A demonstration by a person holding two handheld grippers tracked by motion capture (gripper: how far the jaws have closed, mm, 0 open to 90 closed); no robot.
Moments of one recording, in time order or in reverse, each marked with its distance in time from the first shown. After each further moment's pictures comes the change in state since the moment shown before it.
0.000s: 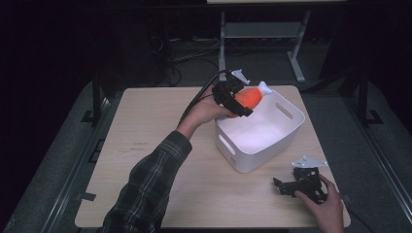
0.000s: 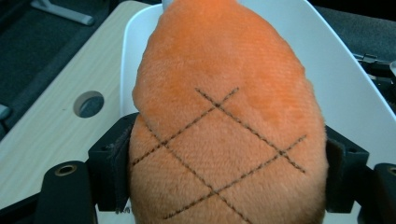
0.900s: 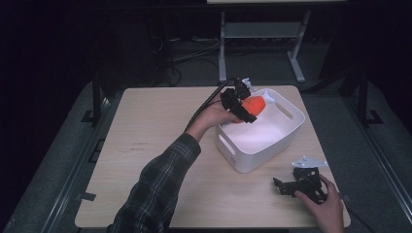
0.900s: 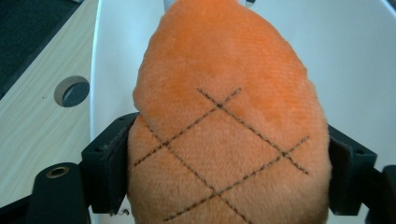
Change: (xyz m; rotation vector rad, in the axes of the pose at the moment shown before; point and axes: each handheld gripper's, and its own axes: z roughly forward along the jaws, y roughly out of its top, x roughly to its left) left arm 0.000 -0.003 0.036 0.080 0.004 -0.003; right arm 0.000 0.000 0.000 0.001 0.001 0.001
